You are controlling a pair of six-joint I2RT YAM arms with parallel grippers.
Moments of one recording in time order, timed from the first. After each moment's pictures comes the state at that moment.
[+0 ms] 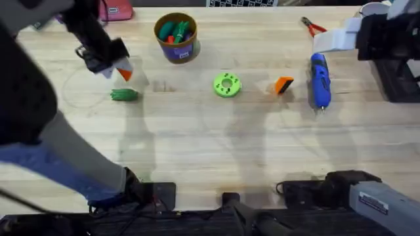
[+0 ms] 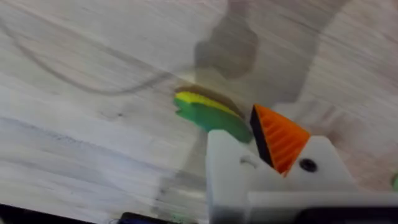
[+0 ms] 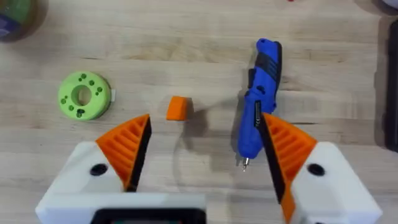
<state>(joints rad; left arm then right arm) 0.20 1.88 1.47 -1.15 0.00 -0.32 0.00 1.11 1.22 -1.02 -0.02 0.00</state>
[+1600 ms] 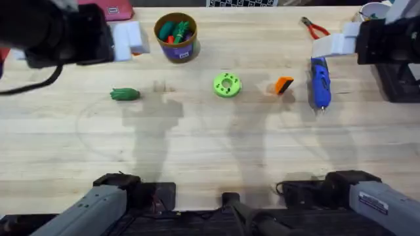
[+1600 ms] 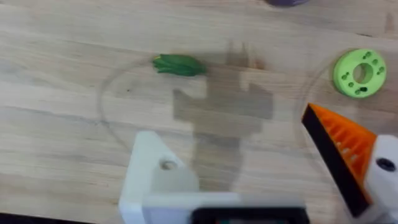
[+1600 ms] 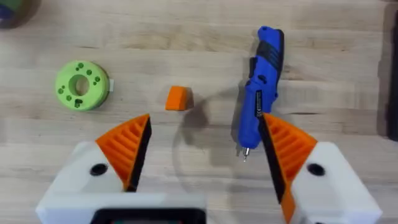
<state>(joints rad) -0.10 1.12 1.40 -1.31 -0.12 -0.25 0.00 1.11 1.22 -1.06 -0.02 0.00</state>
